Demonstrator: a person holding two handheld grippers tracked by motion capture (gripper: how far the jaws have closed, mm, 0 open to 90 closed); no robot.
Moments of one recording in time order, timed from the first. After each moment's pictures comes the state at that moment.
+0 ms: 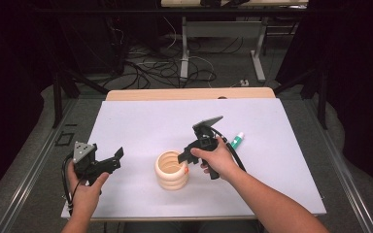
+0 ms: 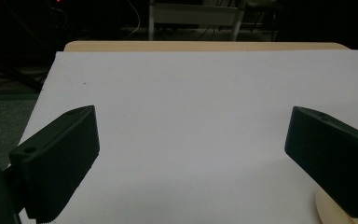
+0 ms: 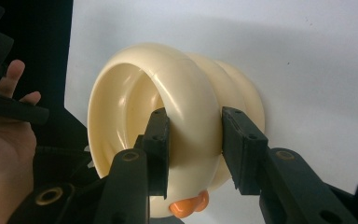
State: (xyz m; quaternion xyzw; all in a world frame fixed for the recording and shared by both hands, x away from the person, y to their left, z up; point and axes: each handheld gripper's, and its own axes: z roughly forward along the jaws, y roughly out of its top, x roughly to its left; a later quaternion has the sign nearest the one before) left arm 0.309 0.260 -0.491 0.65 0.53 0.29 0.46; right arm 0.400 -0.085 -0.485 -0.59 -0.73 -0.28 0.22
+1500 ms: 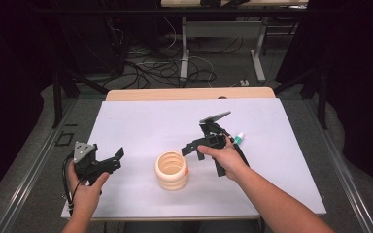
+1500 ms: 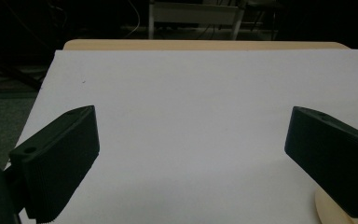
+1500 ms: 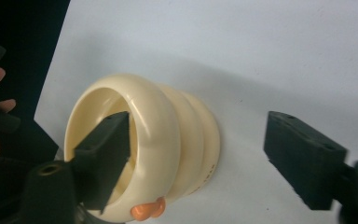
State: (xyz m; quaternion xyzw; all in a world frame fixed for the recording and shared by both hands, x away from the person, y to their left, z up) left arm 0.309 0.259 -0.492 0.65 0.53 0.29 0.46; right arm 0.398 -0.104 -0.471 -0.56 -0.75 -0.32 0.12
